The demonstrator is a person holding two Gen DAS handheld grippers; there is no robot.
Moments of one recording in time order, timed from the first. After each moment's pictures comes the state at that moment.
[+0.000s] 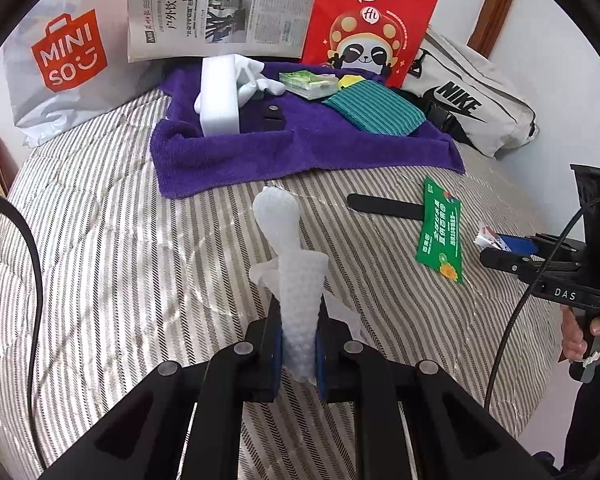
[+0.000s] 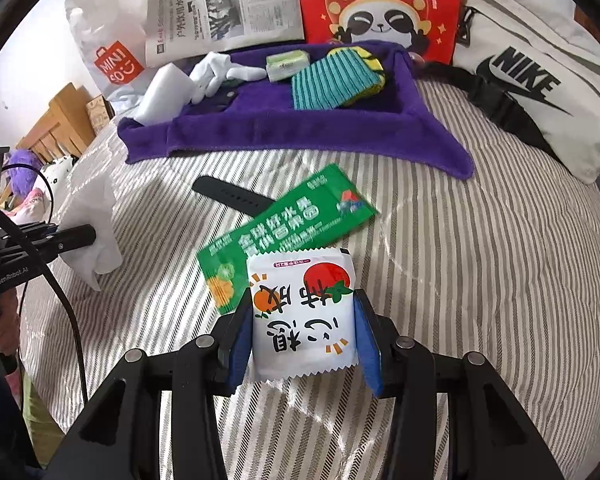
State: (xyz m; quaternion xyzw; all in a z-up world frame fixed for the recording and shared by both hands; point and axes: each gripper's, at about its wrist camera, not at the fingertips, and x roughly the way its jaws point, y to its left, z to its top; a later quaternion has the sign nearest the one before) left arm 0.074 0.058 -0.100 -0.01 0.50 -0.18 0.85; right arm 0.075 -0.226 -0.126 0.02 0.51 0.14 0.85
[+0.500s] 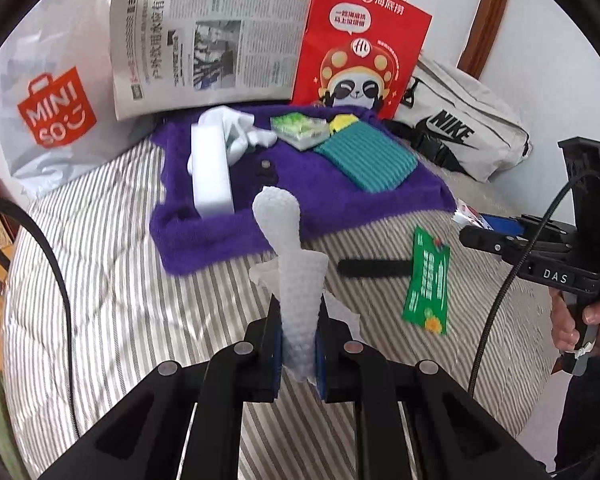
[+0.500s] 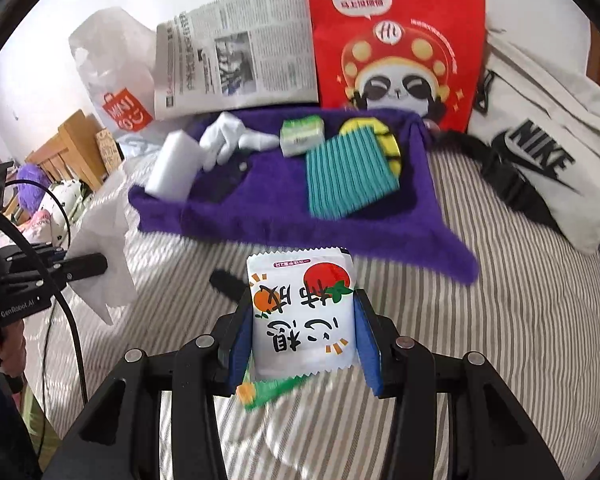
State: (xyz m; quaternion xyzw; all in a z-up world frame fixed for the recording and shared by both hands) left arm 0.109 0.052 -0.061 0.00 0.48 -0.19 0.86; right arm 0.128 -0.213 -0.081 0.02 0.46 0.15 0.87
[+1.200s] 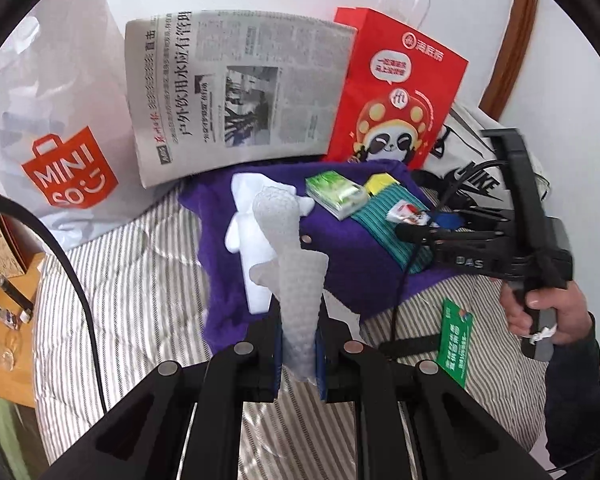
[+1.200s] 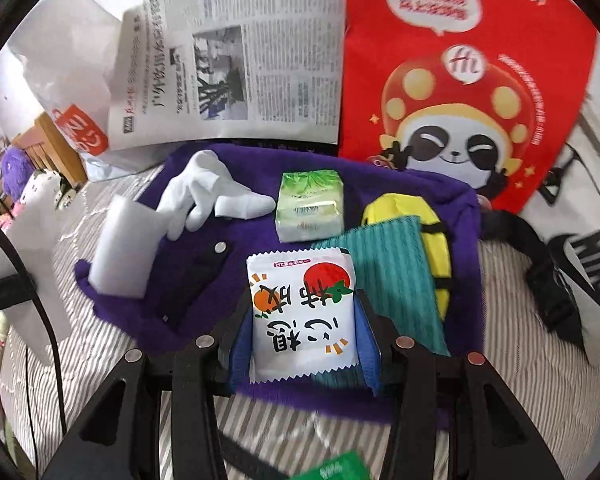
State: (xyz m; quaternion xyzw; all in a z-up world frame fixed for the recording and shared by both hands) left arm 0.177 0.077 -0.031 -0.01 0.45 -0.17 0.87; right arm 0.263 -0.161 -0.100 -0.03 0.48 0.15 0.87
